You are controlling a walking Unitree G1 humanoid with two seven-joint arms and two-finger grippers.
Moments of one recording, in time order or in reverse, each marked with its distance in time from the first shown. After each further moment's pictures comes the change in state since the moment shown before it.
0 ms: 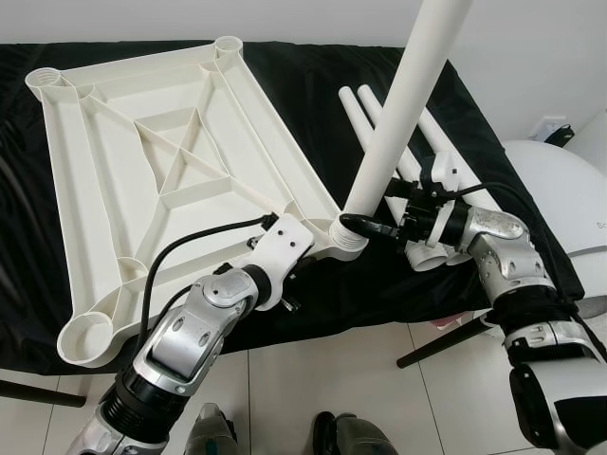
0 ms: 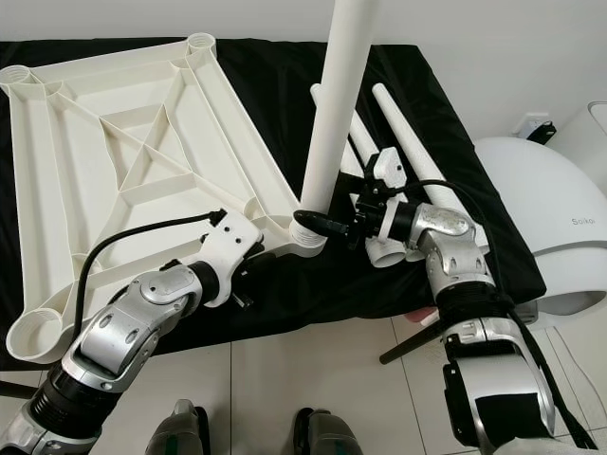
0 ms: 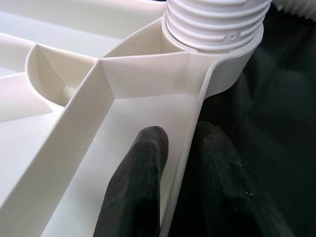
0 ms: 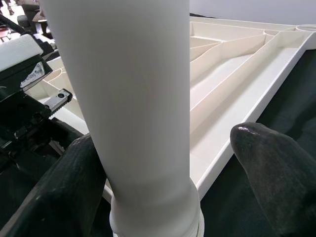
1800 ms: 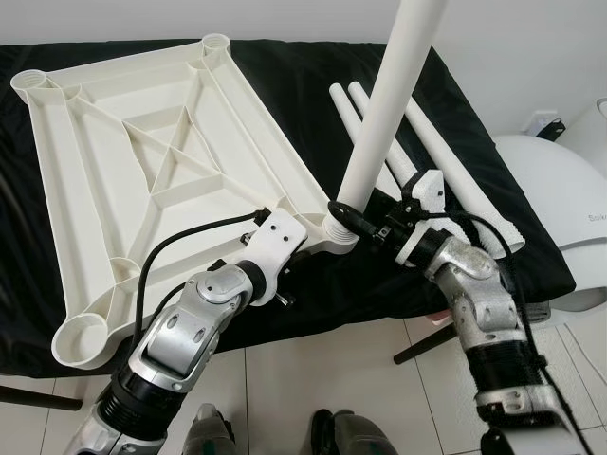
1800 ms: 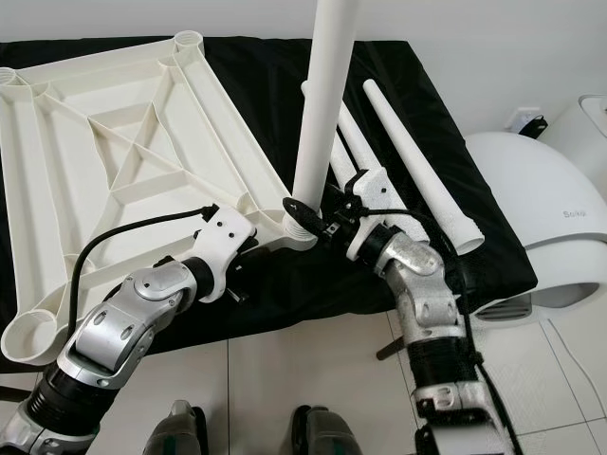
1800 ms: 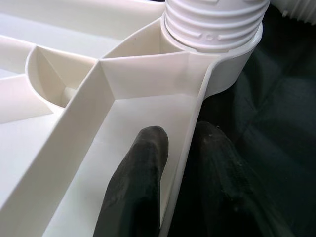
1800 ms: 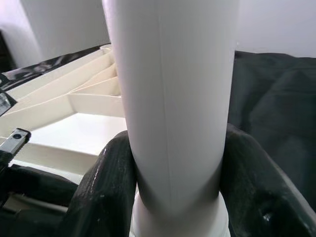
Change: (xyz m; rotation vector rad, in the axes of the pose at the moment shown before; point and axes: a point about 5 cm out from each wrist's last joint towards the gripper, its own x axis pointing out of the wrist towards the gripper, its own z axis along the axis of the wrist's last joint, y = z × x) left arm -0.002 0.005 0.000 -0.005 -0.002 0.024; right arm 0.021 0.048 0.001 0.061 -0.143 -0.409
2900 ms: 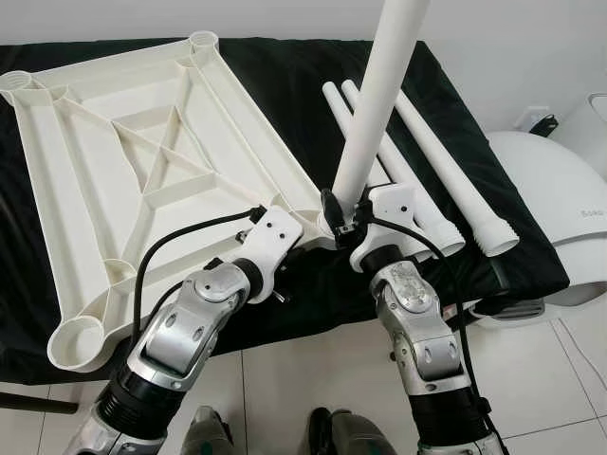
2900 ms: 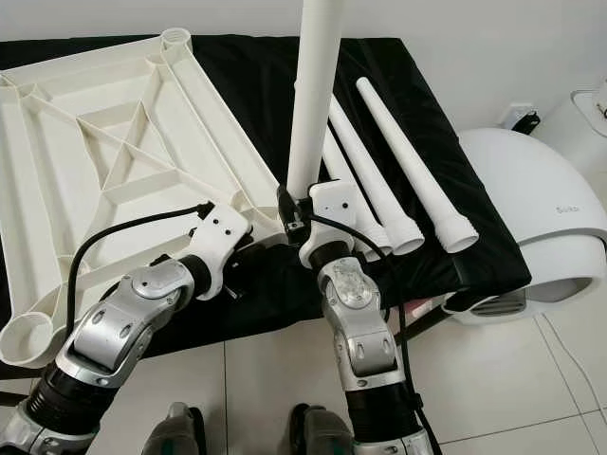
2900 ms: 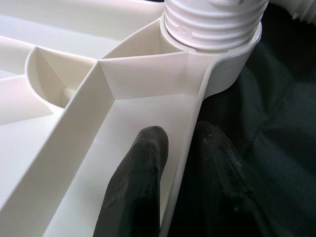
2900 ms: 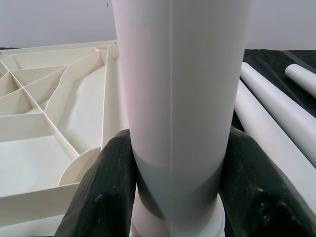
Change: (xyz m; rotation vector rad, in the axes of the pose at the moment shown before) left arm -0.001 0.004 0.000 -0.002 0.005 0.029; right arm 0.016 0.046 0.003 -0.002 0.029 -0.516
